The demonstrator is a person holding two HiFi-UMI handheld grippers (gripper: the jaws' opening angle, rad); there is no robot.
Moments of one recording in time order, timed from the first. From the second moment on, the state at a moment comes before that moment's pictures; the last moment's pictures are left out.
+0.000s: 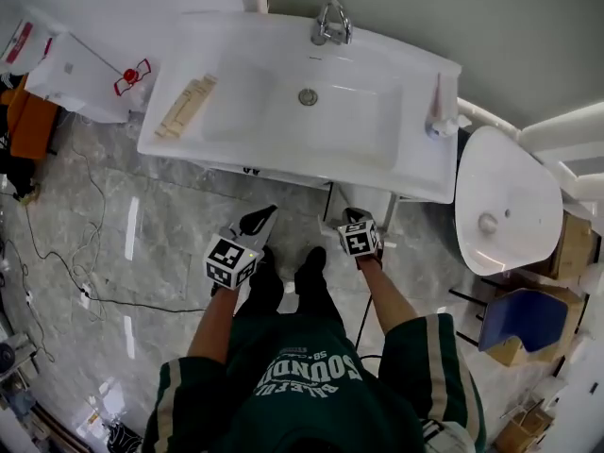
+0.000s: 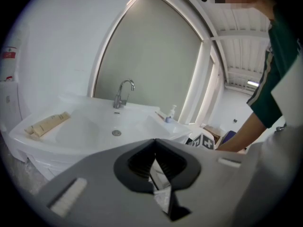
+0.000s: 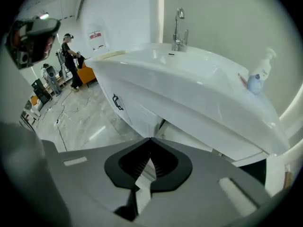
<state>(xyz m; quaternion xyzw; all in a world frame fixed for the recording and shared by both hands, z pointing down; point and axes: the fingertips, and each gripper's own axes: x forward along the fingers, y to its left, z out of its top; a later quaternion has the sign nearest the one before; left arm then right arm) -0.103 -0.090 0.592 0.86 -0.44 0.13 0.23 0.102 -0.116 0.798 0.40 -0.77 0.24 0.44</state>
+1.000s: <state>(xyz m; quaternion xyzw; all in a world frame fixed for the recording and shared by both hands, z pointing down) -0.176 -0.107 0.469 0.89 -0.43 0.08 0.10 0.000 -0.138 0.471 0.49 -0.85 0.09 0.14</state>
